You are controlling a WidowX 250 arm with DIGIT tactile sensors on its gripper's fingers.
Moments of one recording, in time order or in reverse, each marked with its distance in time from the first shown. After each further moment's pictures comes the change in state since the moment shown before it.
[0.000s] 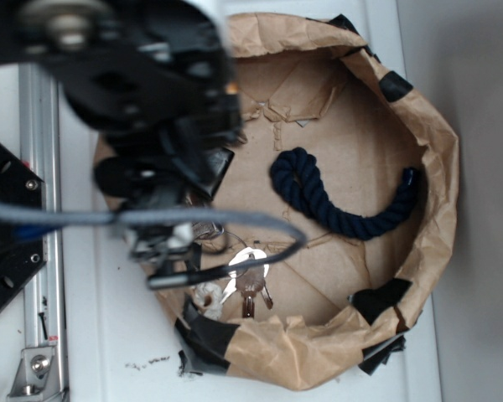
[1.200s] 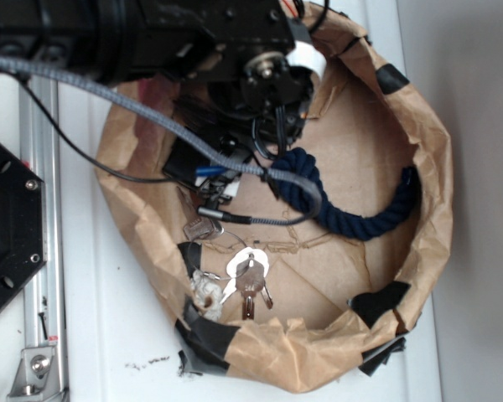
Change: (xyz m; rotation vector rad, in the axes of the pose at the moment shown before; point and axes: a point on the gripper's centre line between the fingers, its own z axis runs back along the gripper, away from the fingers) arm 0.033 0.040 -0.100 0.068 0.038 -0.464
